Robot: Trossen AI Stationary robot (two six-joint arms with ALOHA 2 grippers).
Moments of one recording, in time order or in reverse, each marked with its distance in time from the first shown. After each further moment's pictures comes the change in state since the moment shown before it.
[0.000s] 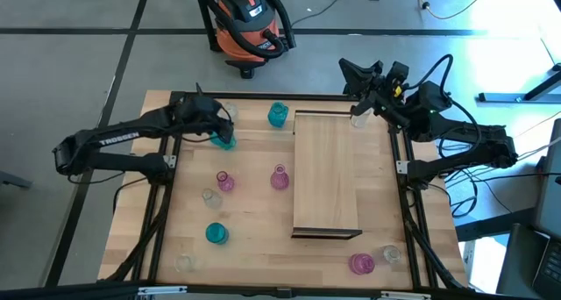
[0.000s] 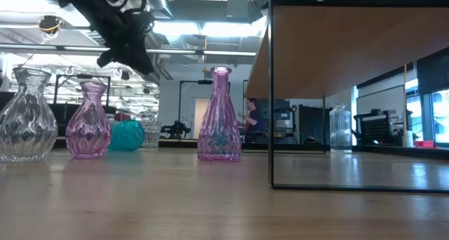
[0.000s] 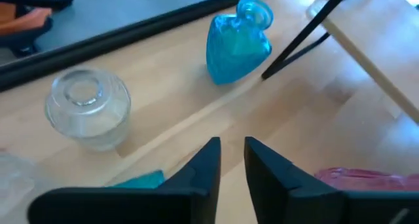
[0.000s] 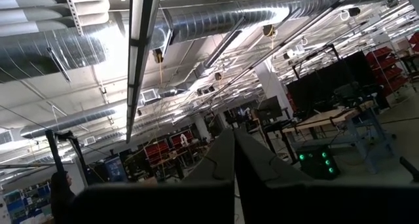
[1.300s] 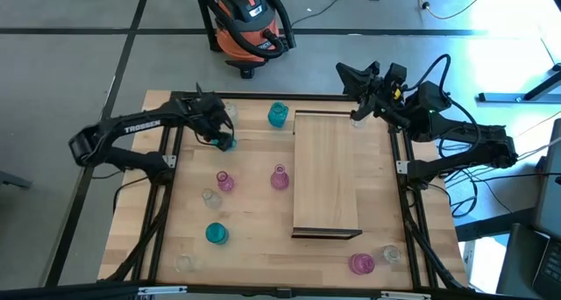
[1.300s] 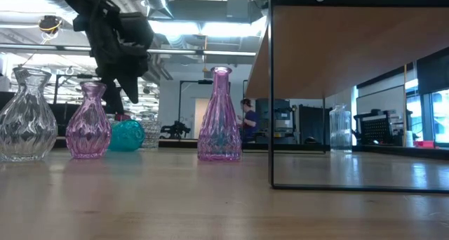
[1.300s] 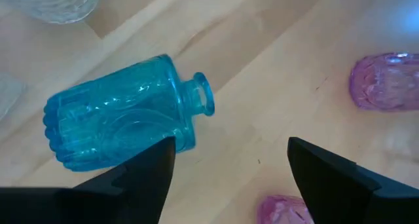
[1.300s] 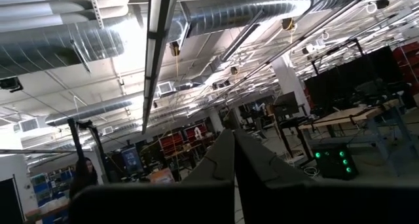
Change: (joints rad) left arm 0.169 0.244 0.004 -0.219 0.366 0.176; right arm 0.000 0.000 0.000 -0.008 -0.079 0.001
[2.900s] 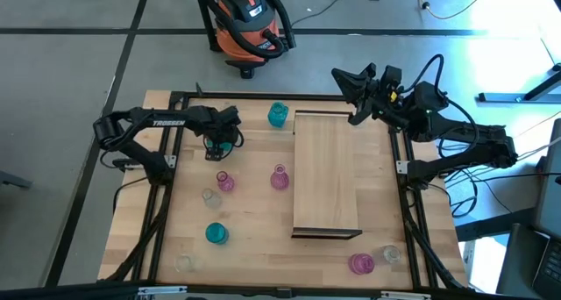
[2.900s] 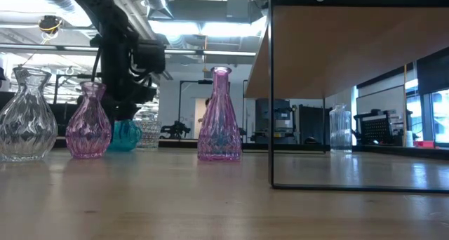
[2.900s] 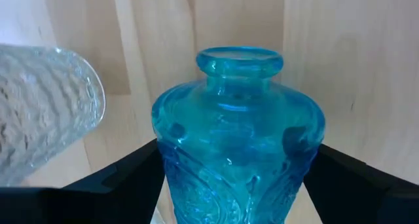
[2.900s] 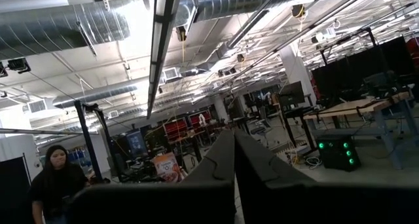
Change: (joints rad) left arm -0.096 0.265 0.002 0.023 -0.388 0.904; right arm 0.000 0.000 0.000 -0.050 -0.045 -0.007
